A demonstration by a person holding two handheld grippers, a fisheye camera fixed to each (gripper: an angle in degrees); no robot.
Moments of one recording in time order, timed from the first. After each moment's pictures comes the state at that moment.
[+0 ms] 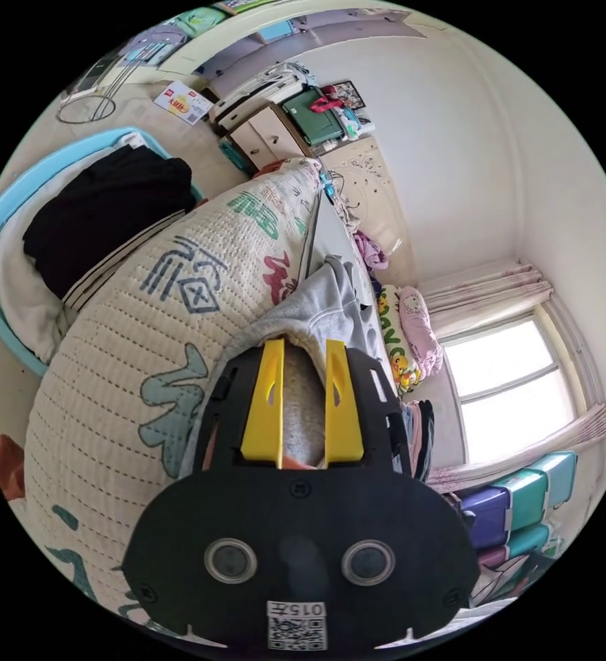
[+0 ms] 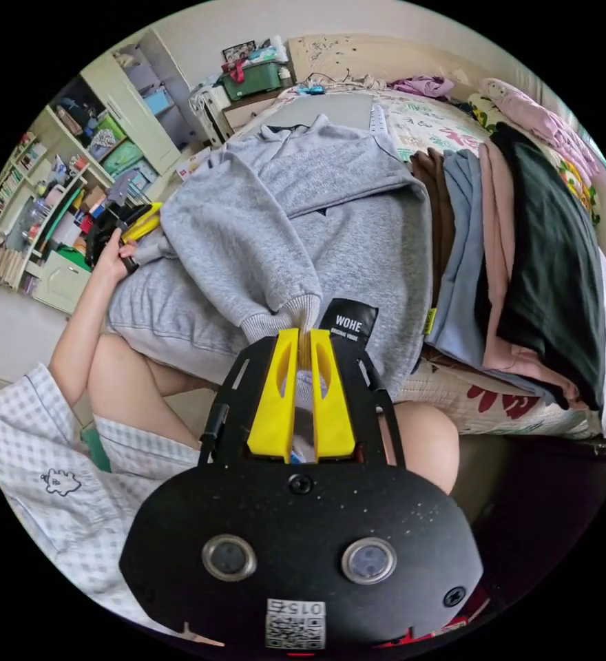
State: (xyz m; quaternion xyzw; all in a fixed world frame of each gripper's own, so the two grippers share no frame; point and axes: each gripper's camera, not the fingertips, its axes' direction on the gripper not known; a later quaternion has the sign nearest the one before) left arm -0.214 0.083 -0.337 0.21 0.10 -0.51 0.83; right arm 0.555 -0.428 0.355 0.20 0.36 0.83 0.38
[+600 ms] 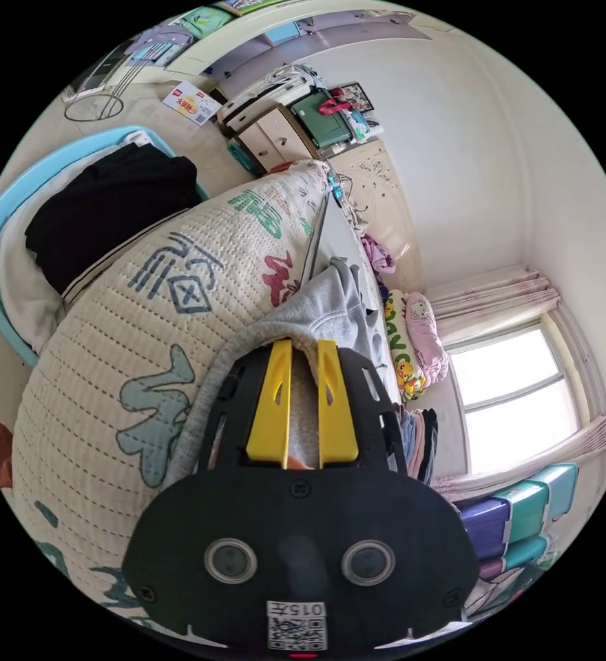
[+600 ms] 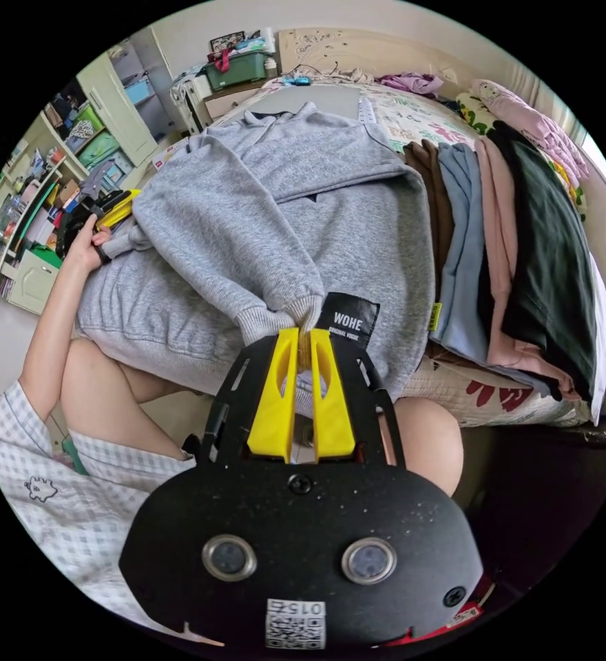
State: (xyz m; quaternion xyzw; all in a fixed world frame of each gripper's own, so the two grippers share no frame) left arm -0.215 0.084 -0.332 0.22 0.10 -0.53 0.81; right arm 0.612 -0.332 0.393 0.16 0.37 0.84 0.36
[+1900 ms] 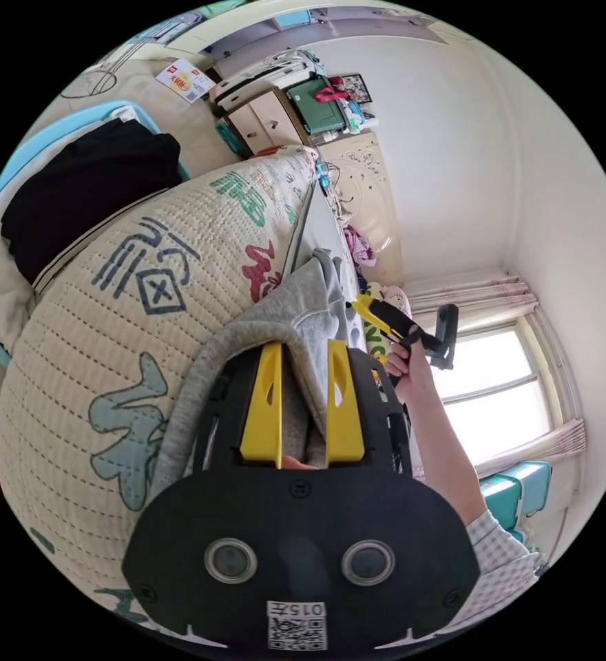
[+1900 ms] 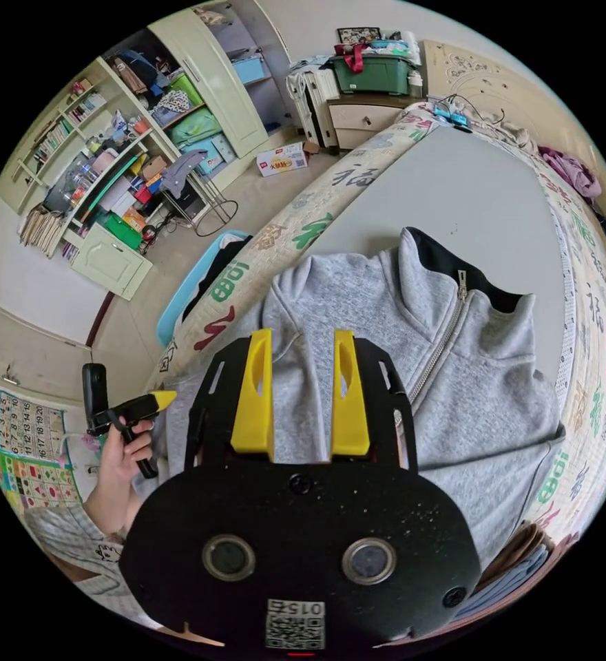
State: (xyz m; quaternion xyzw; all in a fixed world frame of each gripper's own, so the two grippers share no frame) left arm -0.242 0.095 -0.344 0.23 0.16 -0.53 0.80; right arm 0.813 0.013 0.061 0.22 0.34 0.73 0.55
